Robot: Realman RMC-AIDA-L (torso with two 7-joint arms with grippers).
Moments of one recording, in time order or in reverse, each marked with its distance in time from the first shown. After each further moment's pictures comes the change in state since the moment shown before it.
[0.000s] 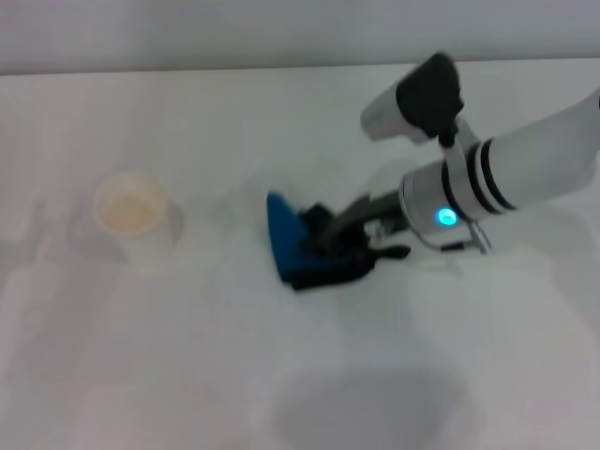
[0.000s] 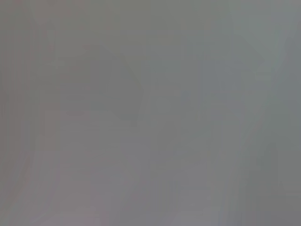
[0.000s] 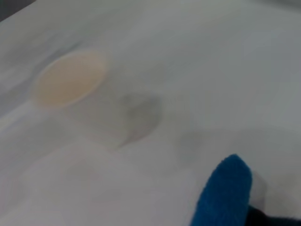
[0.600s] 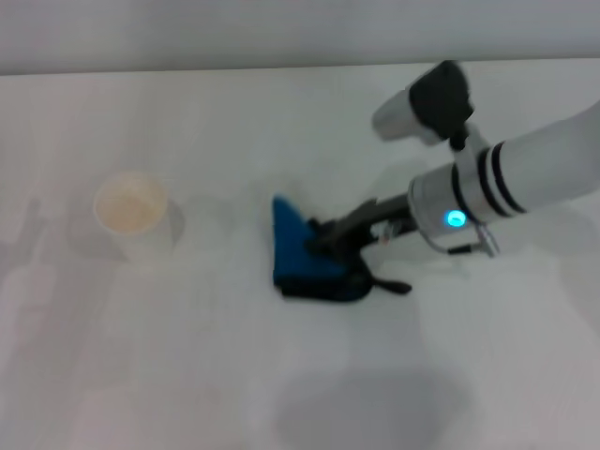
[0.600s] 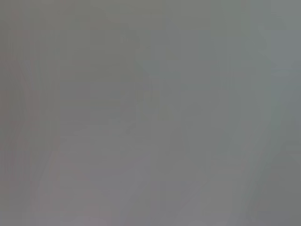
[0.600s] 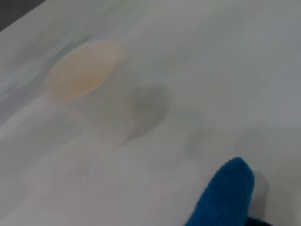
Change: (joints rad) left arm 0.007 0.001 0.000 0.013 -0.022 0.000 -0.002; right arm -0.012 0.003 0.055 0.018 0.002 0.016 -0.018
